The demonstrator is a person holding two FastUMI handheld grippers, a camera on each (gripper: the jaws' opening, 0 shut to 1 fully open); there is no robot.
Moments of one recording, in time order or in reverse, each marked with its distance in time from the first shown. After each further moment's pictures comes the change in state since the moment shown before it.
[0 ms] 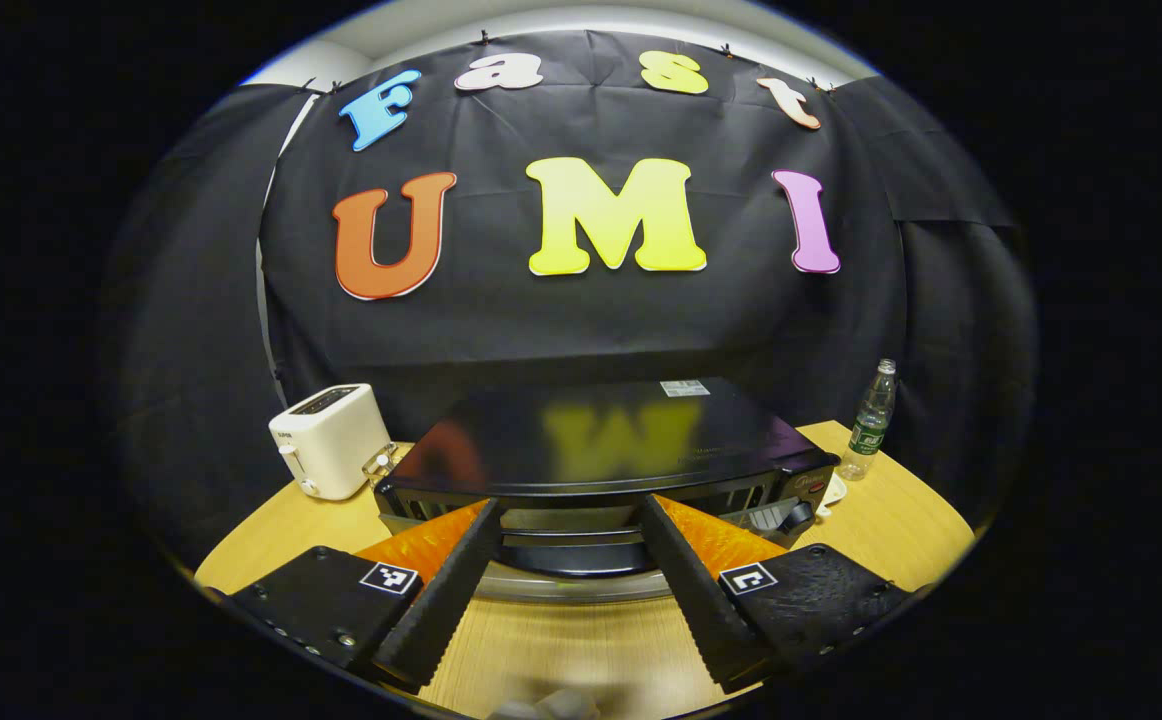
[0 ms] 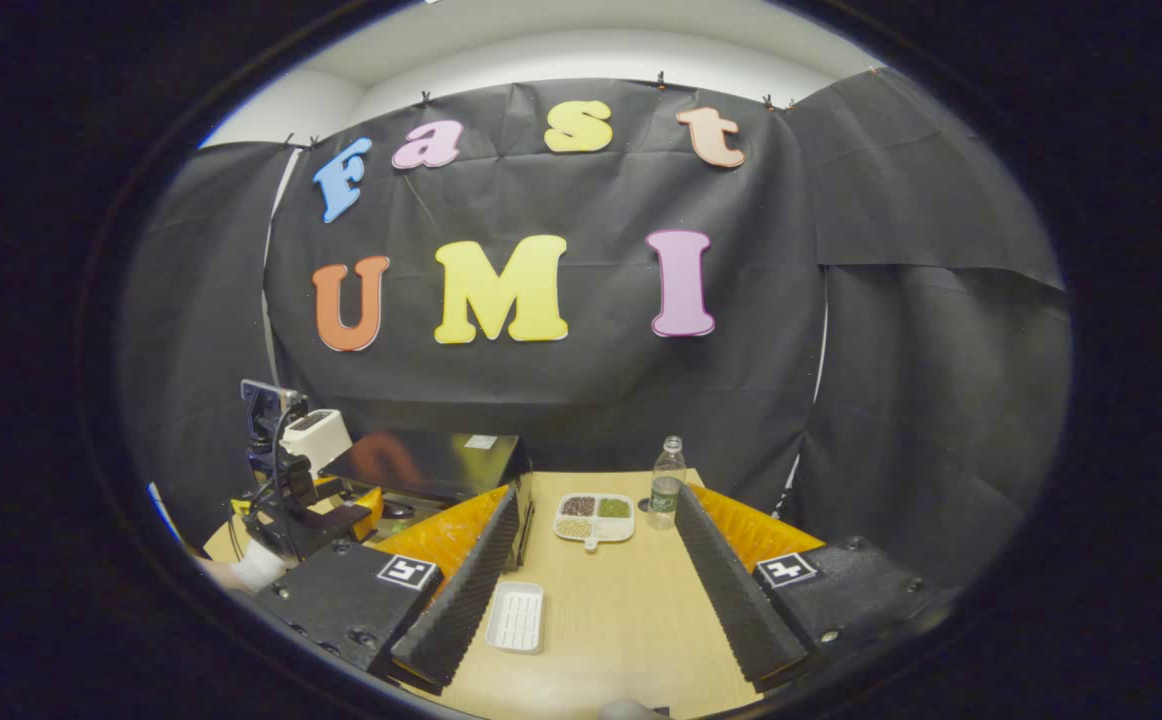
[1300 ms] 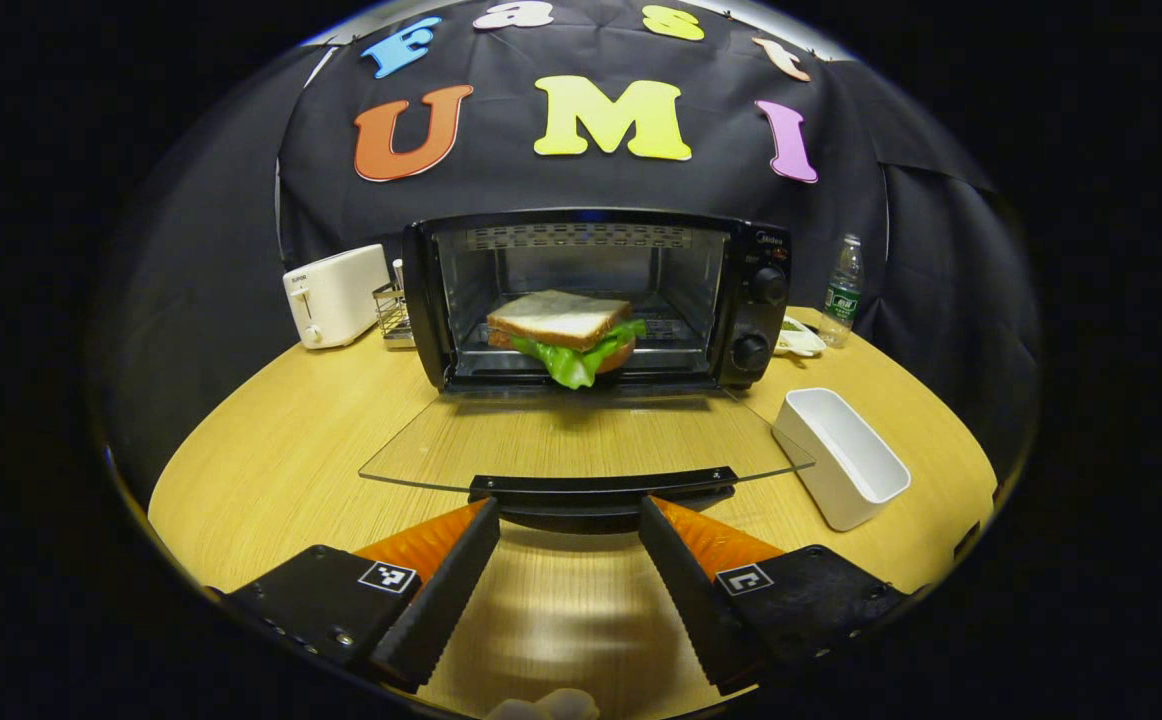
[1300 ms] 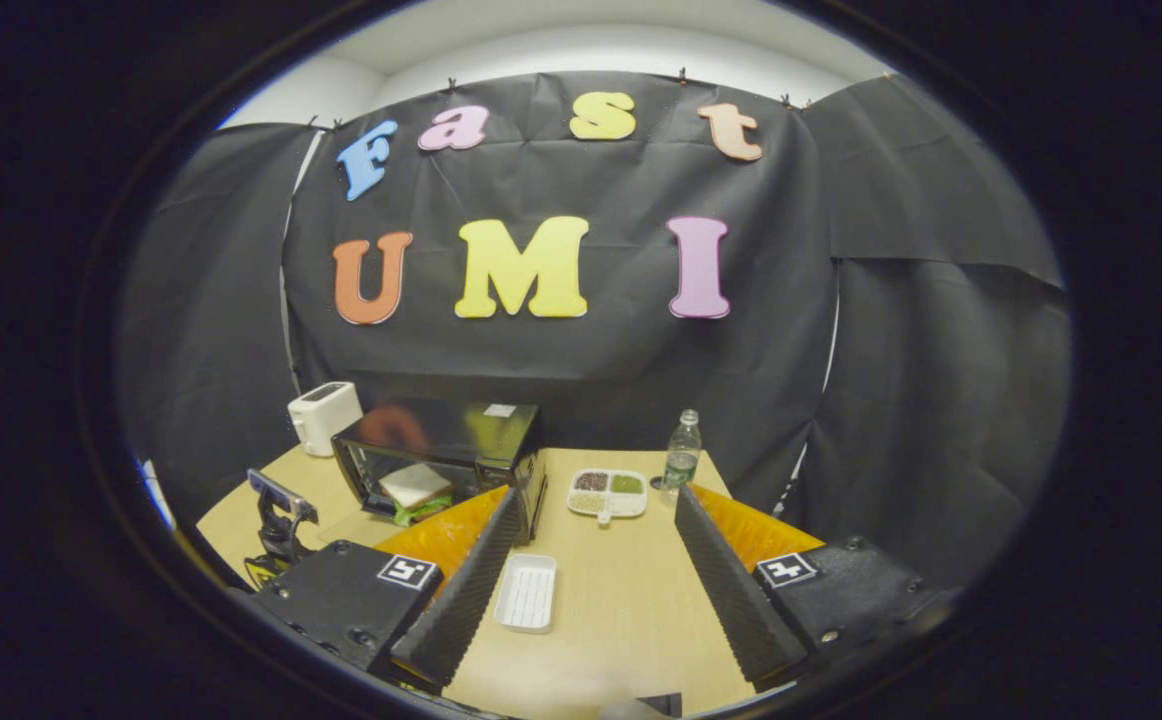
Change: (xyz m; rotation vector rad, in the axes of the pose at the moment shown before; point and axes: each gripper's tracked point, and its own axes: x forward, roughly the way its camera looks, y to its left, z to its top) left arm -0.093 -0.011 -0.170 -0.057 0.259 -0.035; right arm -0.013 0.022 -0.043 -0.041 0.023 0.021
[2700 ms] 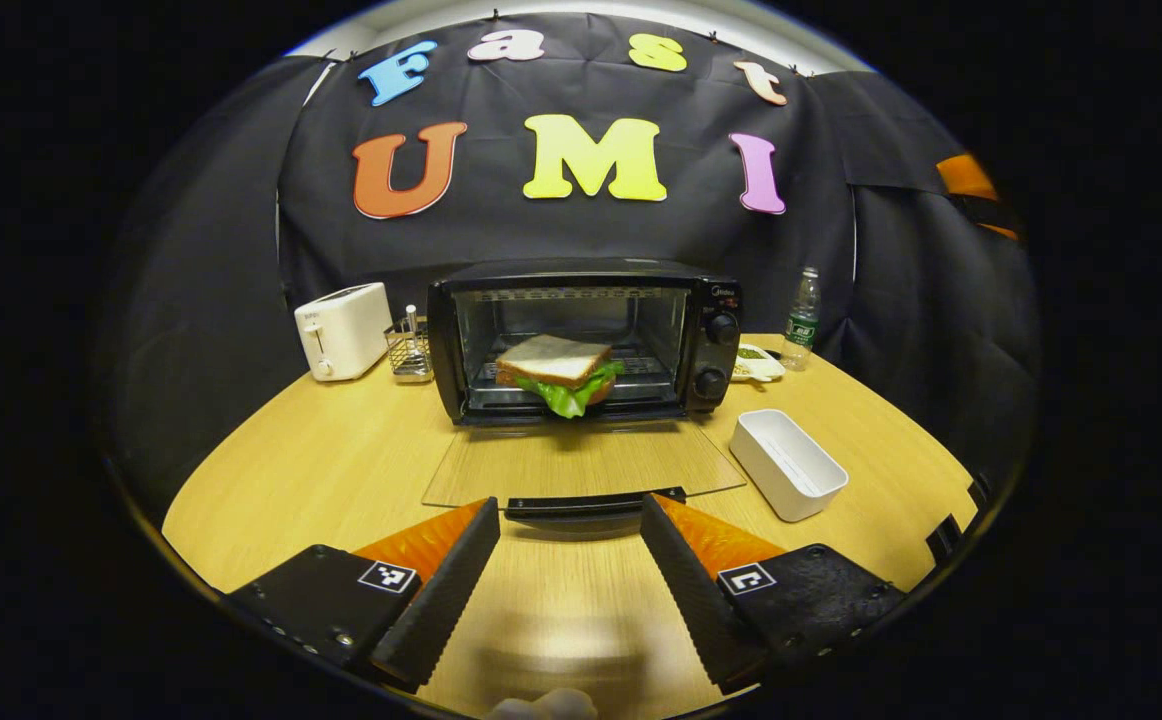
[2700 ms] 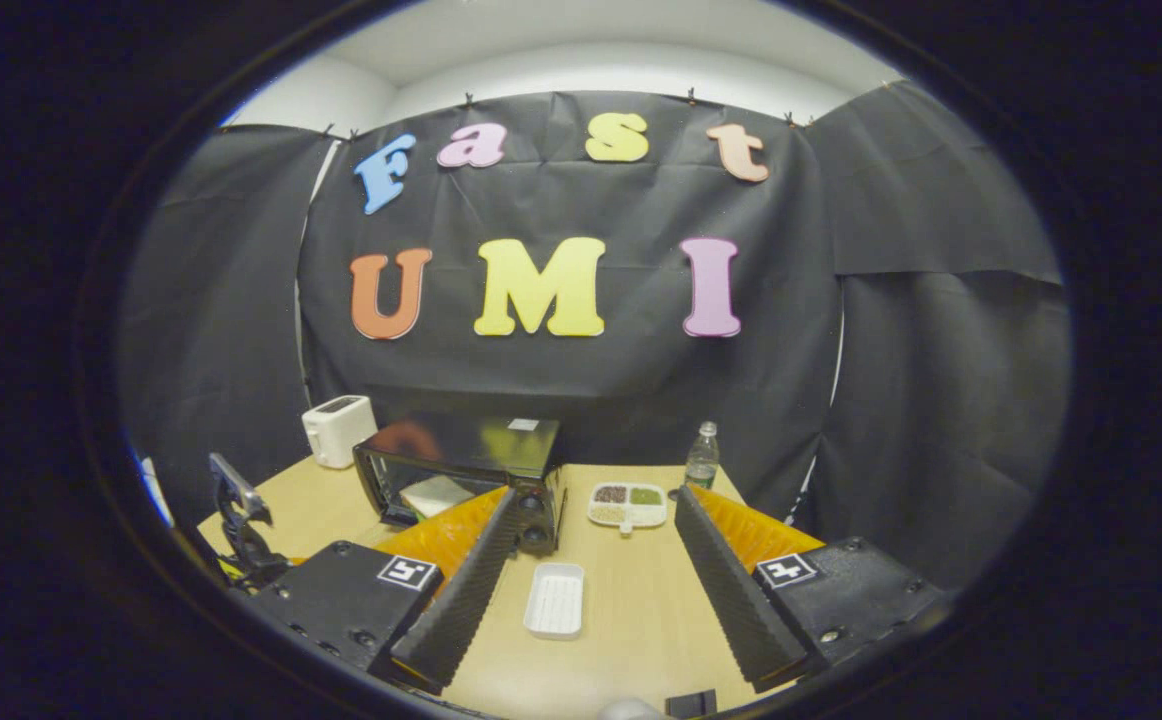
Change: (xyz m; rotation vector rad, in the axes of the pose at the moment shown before) left arm -0.049 -0.003 0.005 0.025 -0.082 -0.055; right arm -0.016 0.027 -0.020 0.017 -0.070 0.013
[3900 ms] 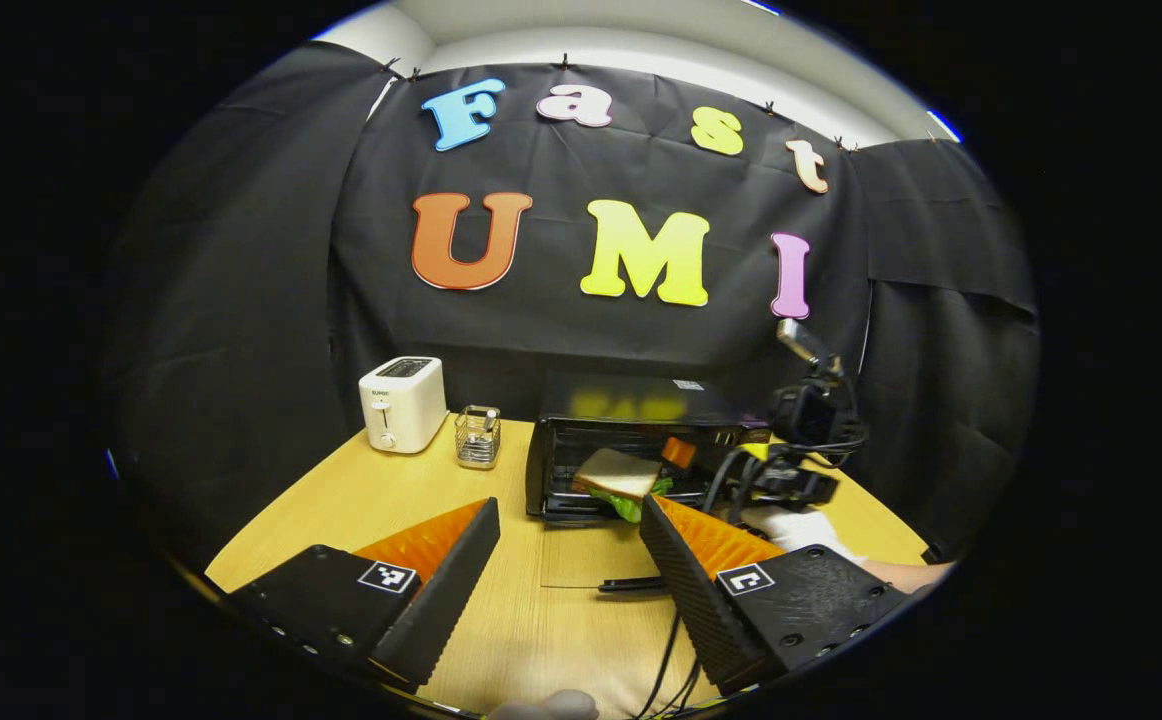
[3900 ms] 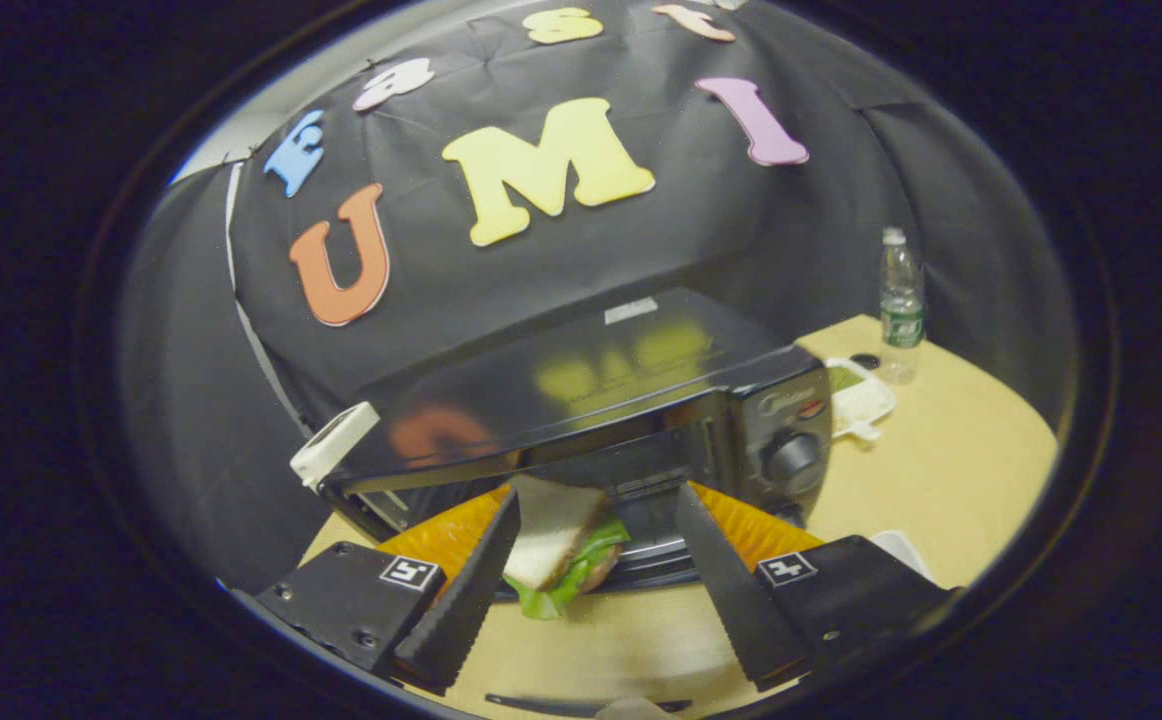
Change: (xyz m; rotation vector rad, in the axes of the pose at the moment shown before) left arm -0.076 0.103 0.123 -0.083 -0.193 0.008; right arm 0.257 0.191 -0.113 0.300 0.153 0.068
